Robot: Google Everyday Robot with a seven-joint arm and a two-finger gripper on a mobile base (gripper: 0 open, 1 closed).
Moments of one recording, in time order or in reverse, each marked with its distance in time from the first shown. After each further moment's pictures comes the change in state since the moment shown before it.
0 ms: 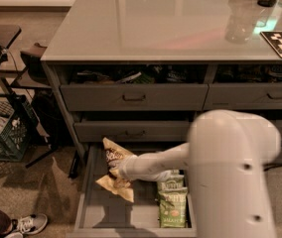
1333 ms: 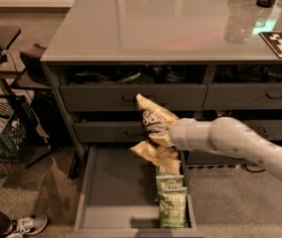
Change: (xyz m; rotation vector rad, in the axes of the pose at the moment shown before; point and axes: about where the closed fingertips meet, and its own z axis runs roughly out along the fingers) arm -0.081 -0.096 -0.281 0.039 -0.231 -0.069
